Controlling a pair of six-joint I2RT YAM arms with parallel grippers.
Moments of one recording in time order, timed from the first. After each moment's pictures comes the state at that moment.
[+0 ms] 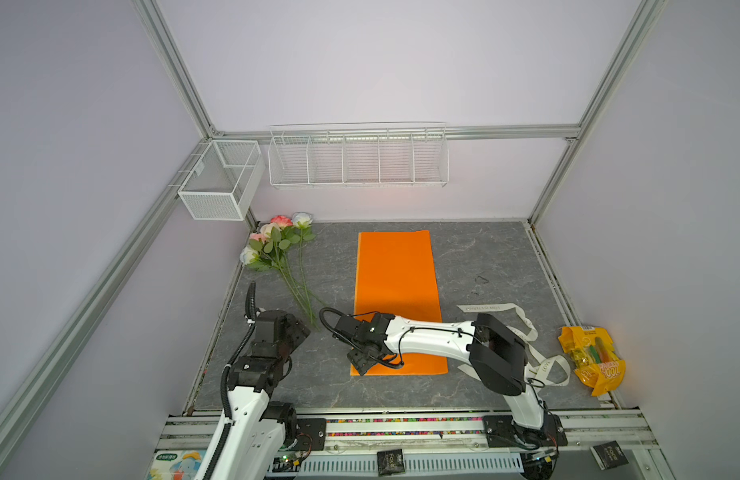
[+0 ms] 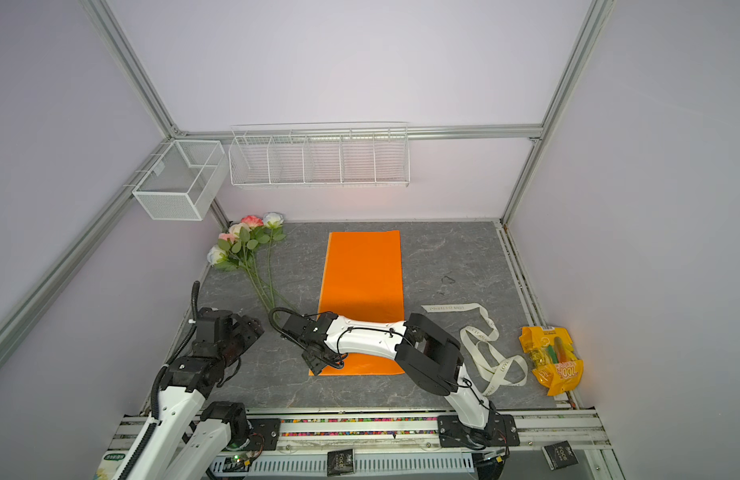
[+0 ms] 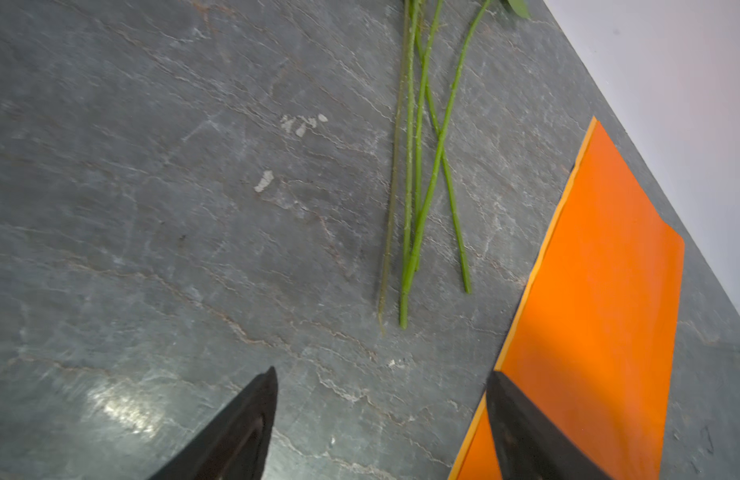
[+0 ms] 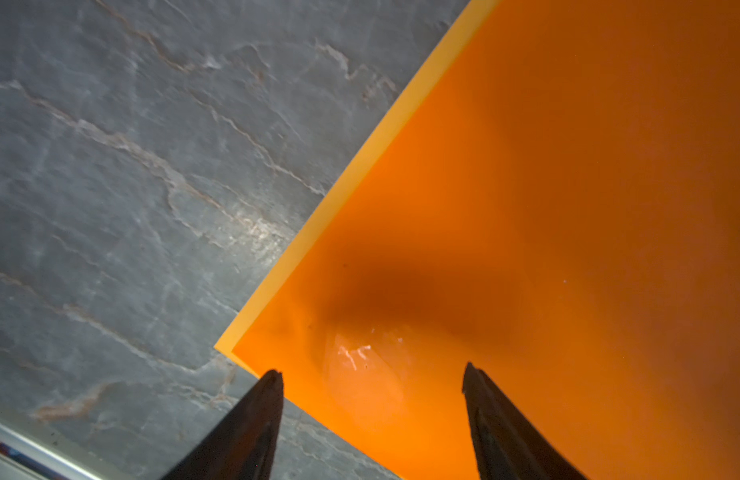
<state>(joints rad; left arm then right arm) -0.14 0.64 0.51 -0.68 -0.14 -0.85 1.22 2.10 1.61 -0.87 0.13 0.49</state>
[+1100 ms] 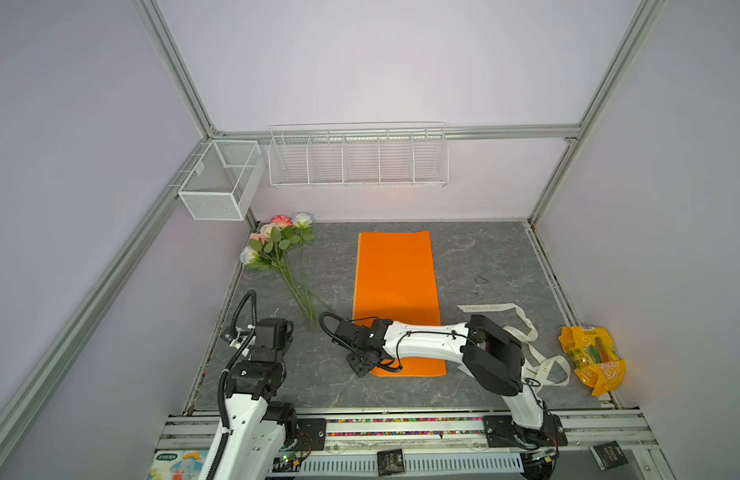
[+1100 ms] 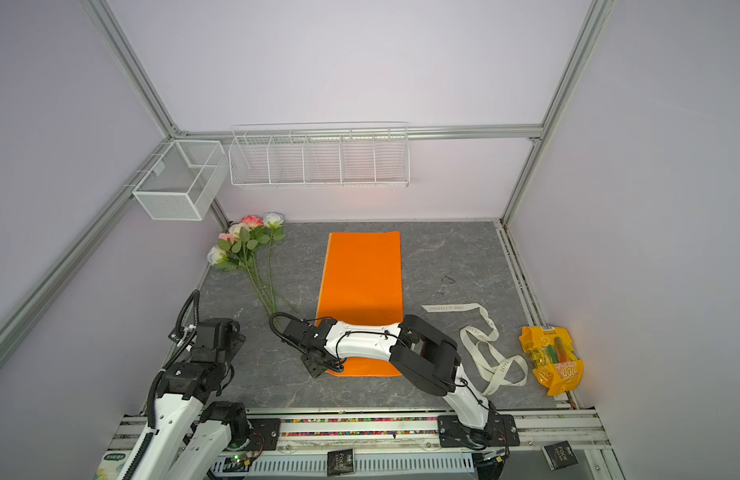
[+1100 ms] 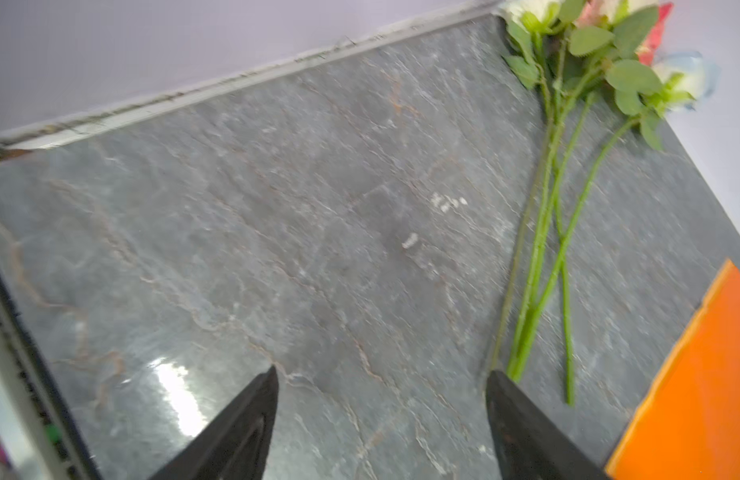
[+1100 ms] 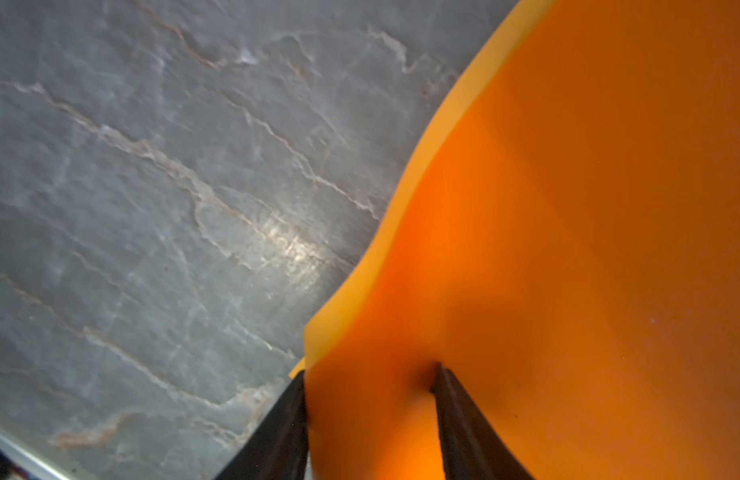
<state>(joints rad) -0.13 0.59 0.51 -0.79 -0.38 -0.99 1.21 2.10 1.52 -0.73 0.06 0.51</state>
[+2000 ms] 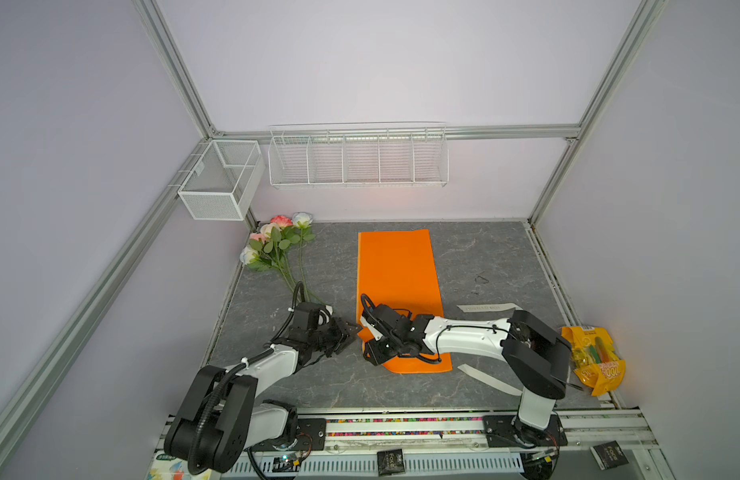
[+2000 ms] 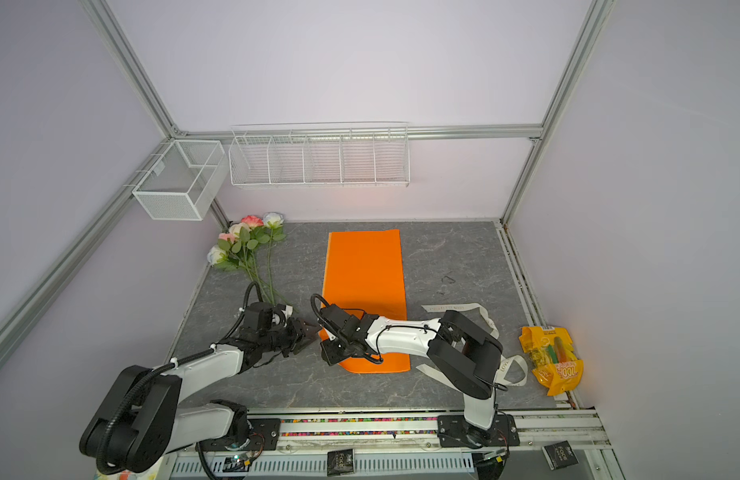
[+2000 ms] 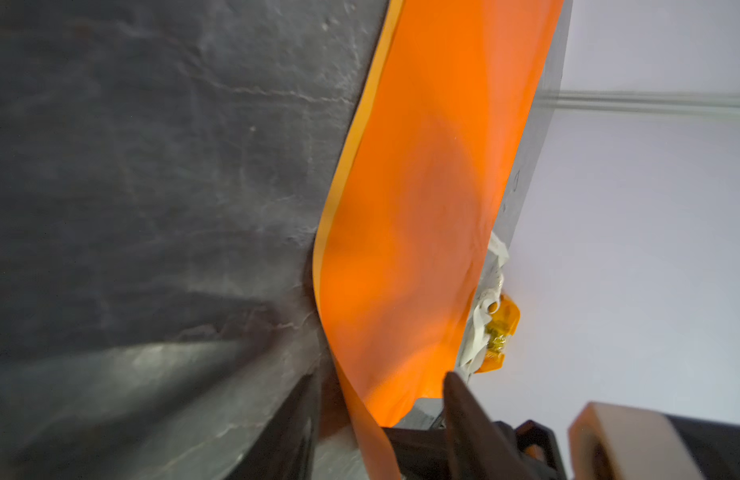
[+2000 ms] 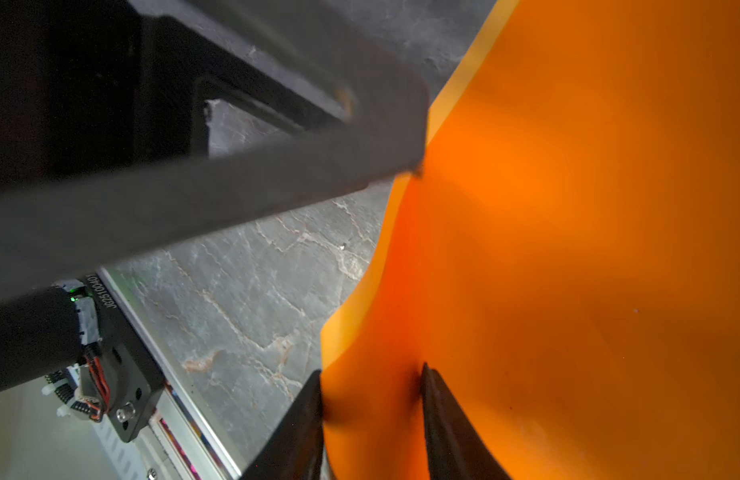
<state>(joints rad) -0.32 1.29 0.34 0.17 0.65 -1.07 1.08 1.84 1.13 -0.32 -0.18 0.57</state>
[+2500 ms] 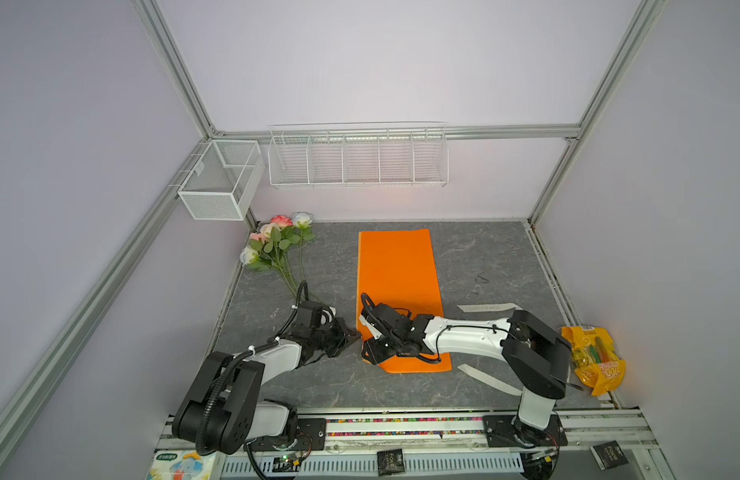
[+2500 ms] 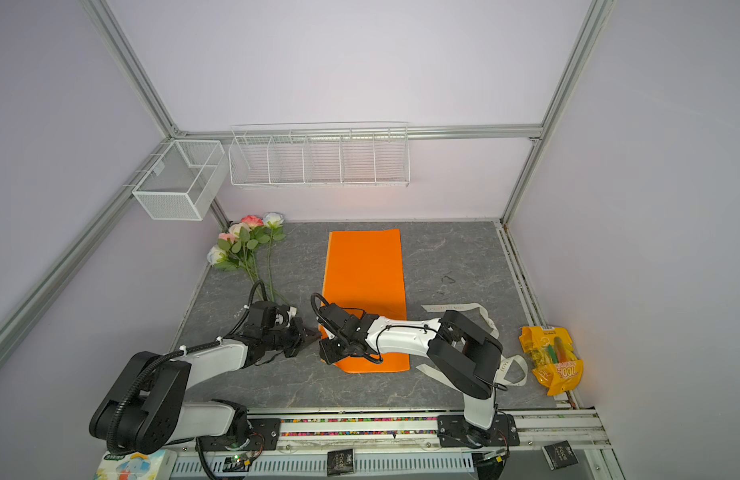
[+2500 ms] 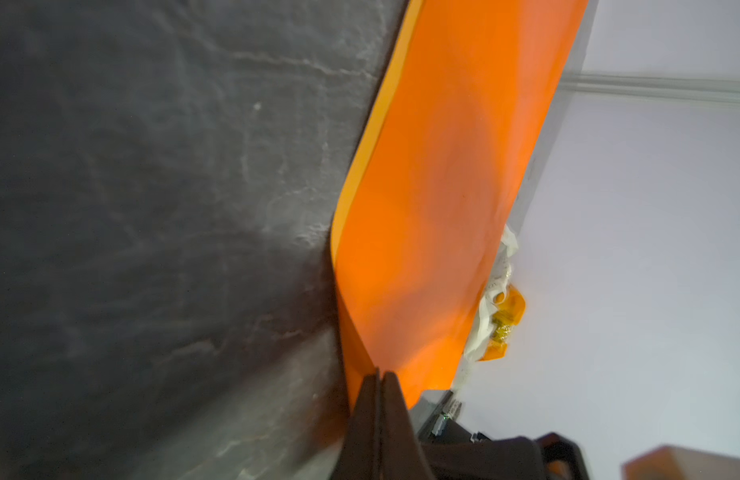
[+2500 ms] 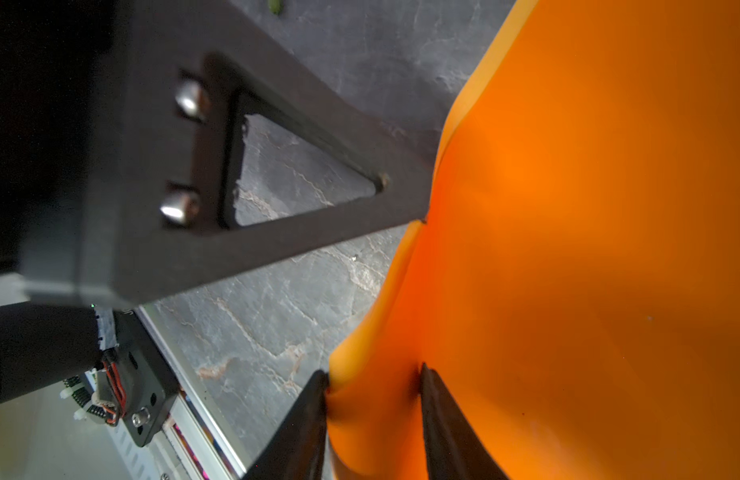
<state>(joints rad) -0.32 1.36 0.37 0.15 0.68 -1.04 1.08 1.84 1.13 -0.29 -0.19 0.58</state>
